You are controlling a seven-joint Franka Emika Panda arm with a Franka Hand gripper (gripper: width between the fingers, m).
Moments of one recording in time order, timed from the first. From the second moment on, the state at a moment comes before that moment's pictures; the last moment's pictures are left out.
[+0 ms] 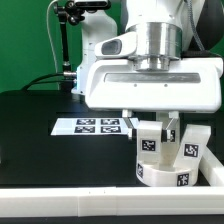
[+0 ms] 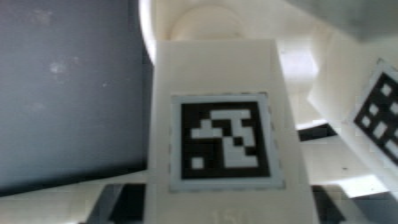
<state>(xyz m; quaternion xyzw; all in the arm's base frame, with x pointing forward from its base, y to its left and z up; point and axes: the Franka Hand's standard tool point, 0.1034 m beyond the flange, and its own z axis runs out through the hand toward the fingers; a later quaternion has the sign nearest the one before) 0.601 0.039 0.070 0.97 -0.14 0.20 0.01</state>
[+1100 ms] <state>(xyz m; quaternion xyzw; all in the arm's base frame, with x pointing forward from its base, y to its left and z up) 0.610 0.030 0.101 0.97 -0.16 0.19 -0.01</state>
